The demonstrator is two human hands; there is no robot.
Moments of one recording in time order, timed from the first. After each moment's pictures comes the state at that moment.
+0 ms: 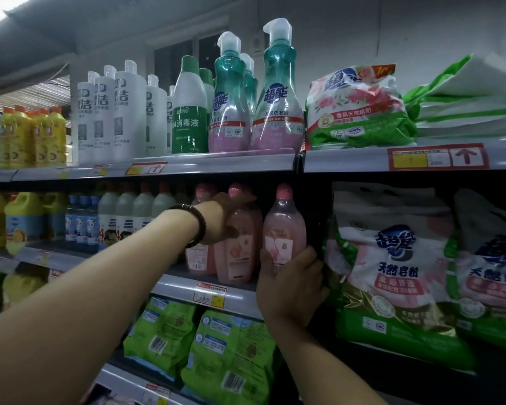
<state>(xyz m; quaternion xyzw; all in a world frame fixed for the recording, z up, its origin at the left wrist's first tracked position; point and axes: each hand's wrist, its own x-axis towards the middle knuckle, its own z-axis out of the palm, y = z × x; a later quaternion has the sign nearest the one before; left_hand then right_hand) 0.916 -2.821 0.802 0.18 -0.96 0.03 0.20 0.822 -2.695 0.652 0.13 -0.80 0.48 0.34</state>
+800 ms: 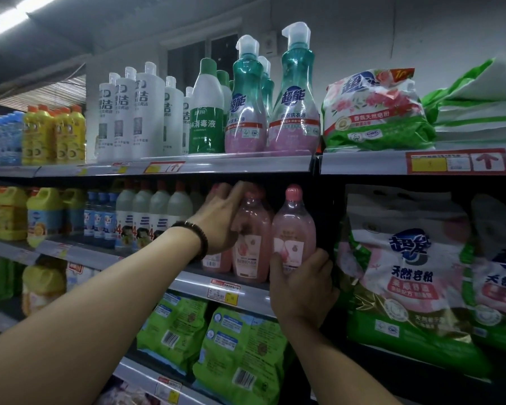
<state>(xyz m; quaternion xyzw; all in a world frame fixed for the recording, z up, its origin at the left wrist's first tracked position) 0.936 -2.828 0.778 0.13 -0.92 0.01 0.38 0.827 -2.689 0.651 0.17 -0.76 0.53 0.34</state>
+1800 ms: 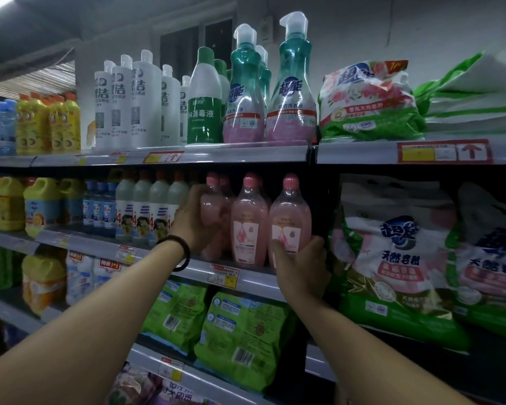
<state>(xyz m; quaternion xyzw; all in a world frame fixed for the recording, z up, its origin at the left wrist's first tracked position) 0.949 -2.859 0.733 0.22 -0.82 -0.18 0.49 0.830 -2.670 0.666 0.21 -0.74 0.61 0.18</state>
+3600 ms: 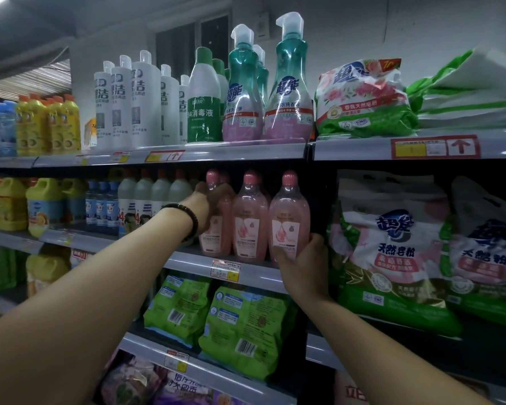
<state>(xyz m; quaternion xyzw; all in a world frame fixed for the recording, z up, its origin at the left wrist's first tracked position) 0.957 -2.860 0.774 0.23 -0.94 0.07 0.25 0.823 -2.658 0.653 0.28 -0.73 0.61 0.14</state>
